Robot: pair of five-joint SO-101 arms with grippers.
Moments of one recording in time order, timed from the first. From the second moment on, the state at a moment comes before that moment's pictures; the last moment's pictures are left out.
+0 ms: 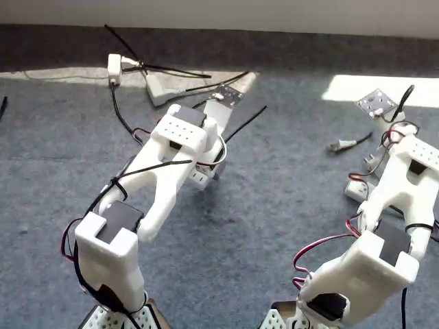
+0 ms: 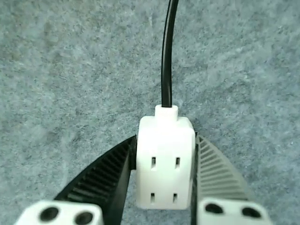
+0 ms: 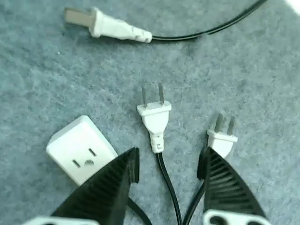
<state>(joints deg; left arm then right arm) 18.0 17.9 0.2 71.7 -4.6 29.5 12.8 4.5 56.0 65.7</state>
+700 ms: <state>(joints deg) 18.0 18.1 -13.2 84.4 -2.2 31.7 37.8 -10.6 51.4 70.6</state>
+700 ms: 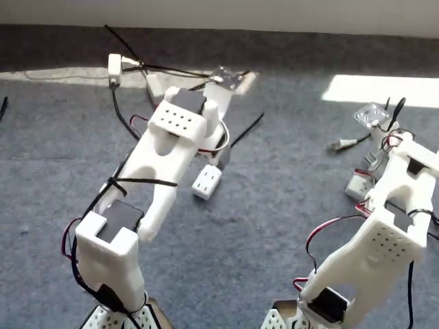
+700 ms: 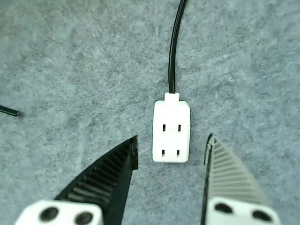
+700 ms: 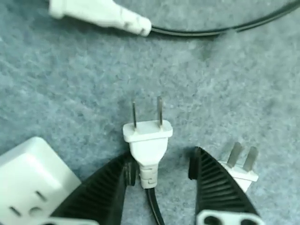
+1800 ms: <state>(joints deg) -37.7 18.2 -45.6 100.3 -10.2 -0.8 40.2 -77.8 98.9 39.6</state>
